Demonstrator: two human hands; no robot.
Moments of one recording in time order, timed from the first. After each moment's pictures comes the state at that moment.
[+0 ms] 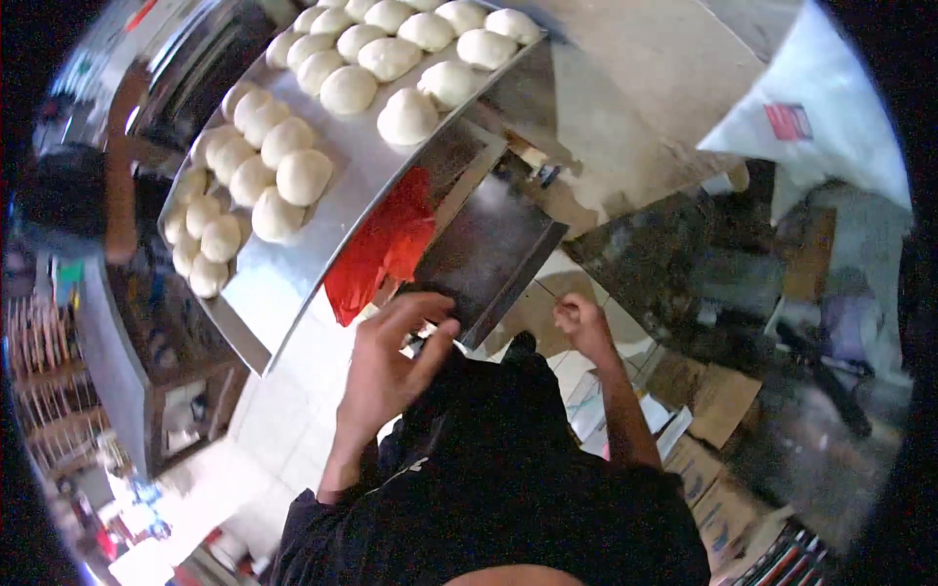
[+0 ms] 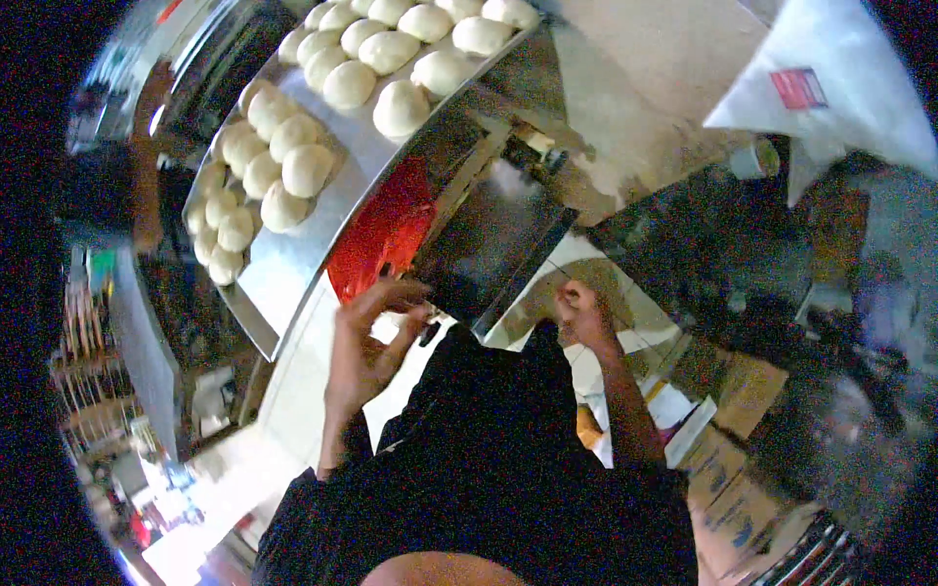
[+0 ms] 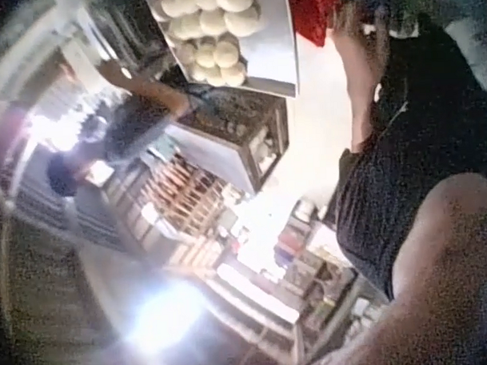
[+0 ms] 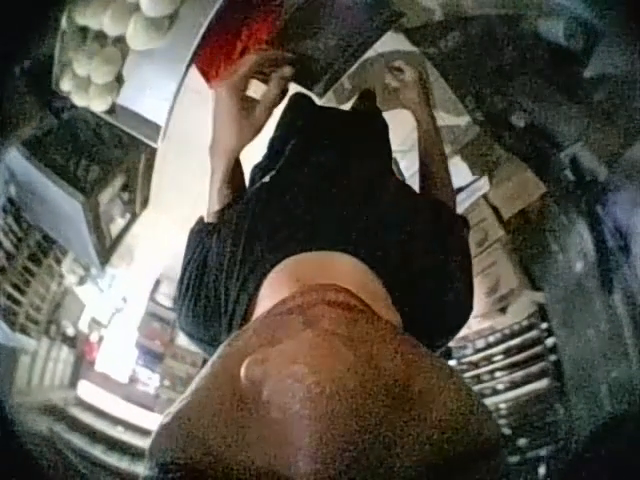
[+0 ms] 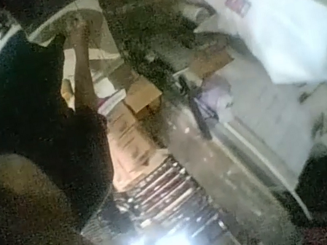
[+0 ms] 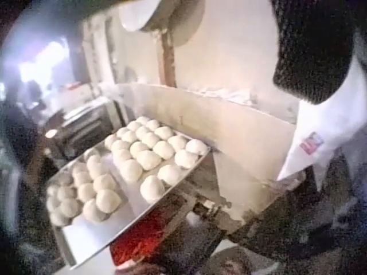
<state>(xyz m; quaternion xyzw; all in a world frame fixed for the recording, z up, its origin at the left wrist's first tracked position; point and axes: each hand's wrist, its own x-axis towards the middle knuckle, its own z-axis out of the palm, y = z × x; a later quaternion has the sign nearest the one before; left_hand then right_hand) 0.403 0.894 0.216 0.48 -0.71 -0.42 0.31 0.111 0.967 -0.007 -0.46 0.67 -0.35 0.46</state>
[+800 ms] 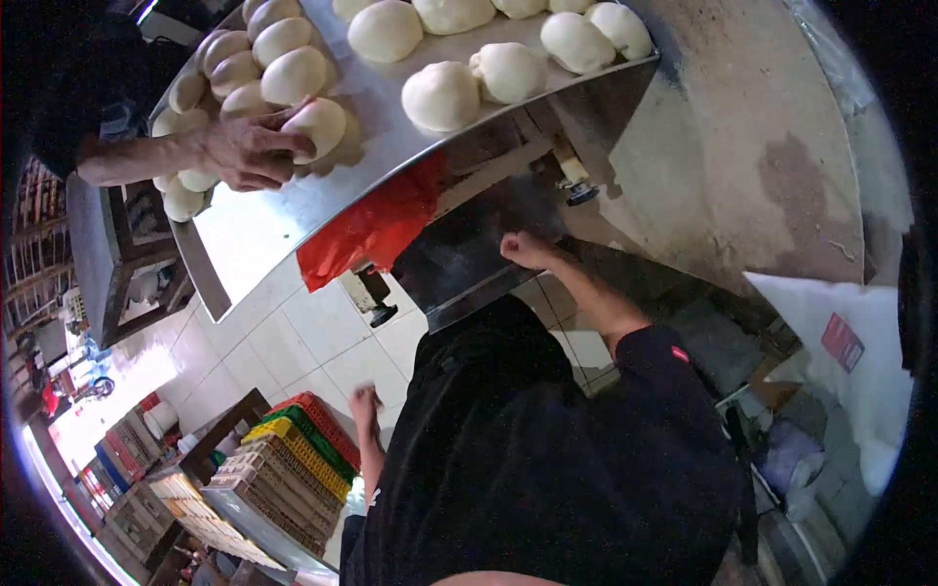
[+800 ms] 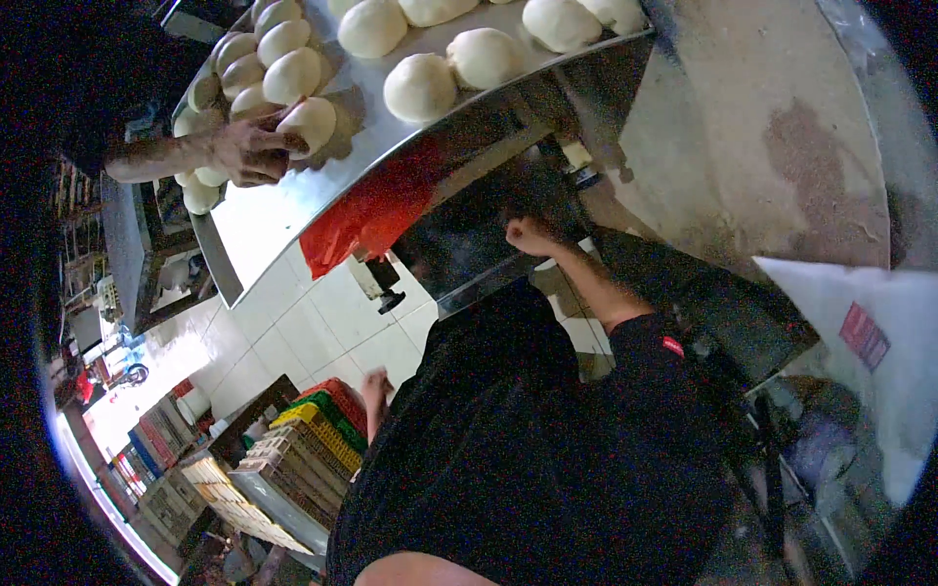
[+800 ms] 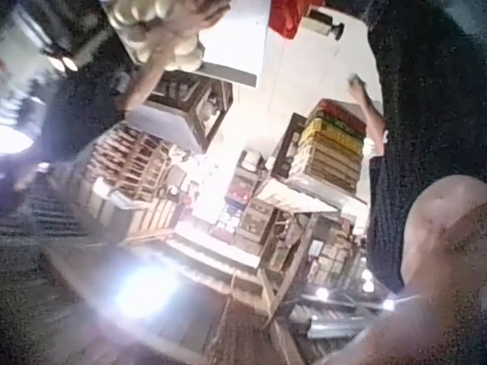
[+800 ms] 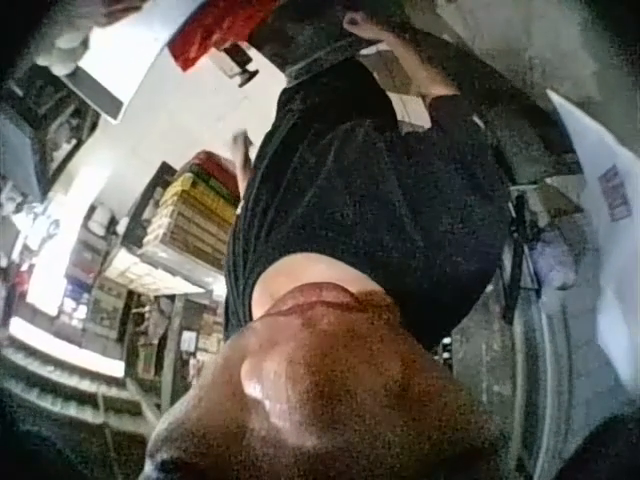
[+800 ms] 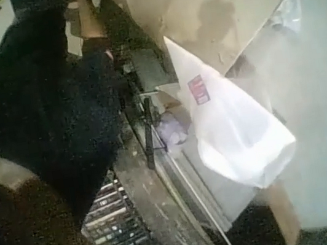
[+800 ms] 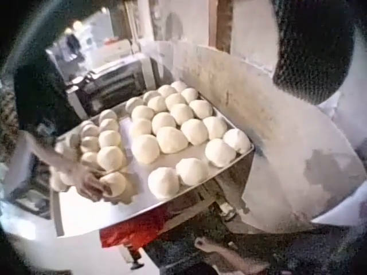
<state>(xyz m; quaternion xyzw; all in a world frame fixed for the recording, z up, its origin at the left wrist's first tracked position) 0.440 1.146 -0.092 0.85 -0.02 -0.43 0.30 0.104 0.748 -0.164 -0.70 0.42 0.04 0.58</state>
